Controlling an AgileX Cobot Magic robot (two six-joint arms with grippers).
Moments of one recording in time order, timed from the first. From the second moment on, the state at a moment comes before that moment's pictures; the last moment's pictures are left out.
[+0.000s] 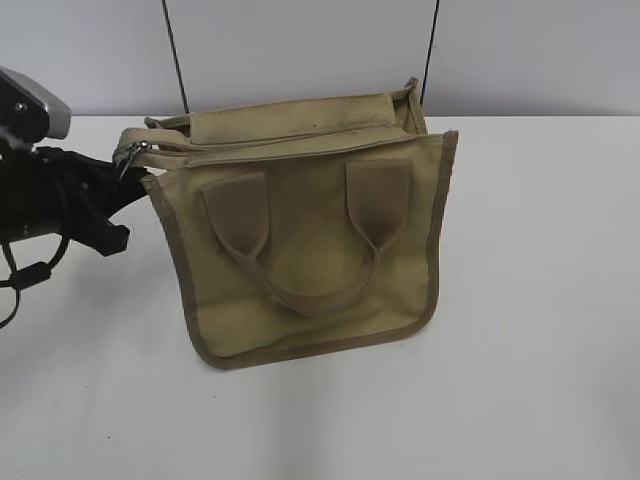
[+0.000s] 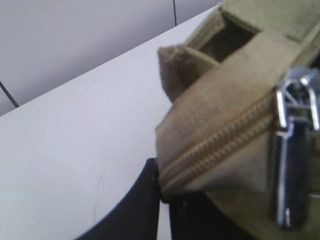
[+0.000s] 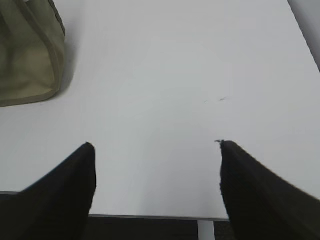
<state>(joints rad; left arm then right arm) -0.17 1.60 -0.56 0.74 -0.67 -0.26 -0.04 0.00 -0.47 0.12 1.09 -0.12</state>
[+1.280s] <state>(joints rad) -0.17 1.53 -0.56 0.76 -0.62 -0.27 0.20 0.97 -0.97 0.35 0.87 -0.19</state>
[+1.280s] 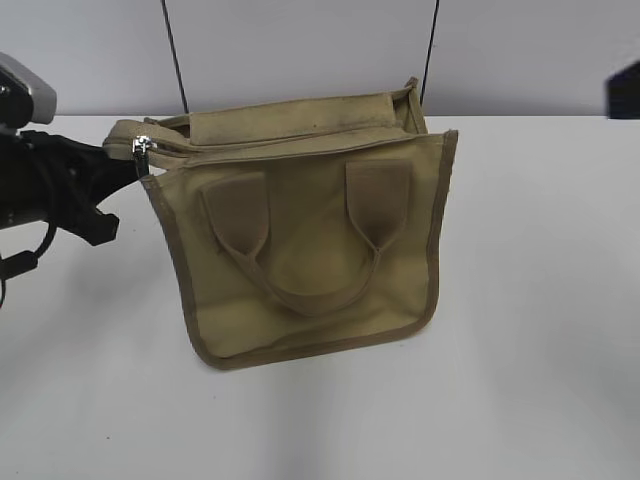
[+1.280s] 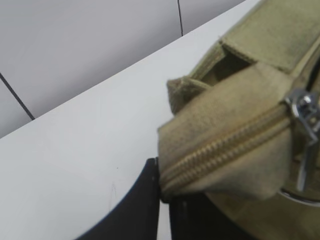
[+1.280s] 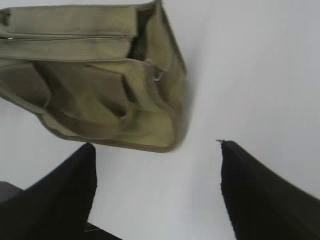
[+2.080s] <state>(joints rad) -0.15 1.47 -0.56 0.76 -0.57 -0.31 0.85 1.86 -1.72 0.14 0.79 0.17</state>
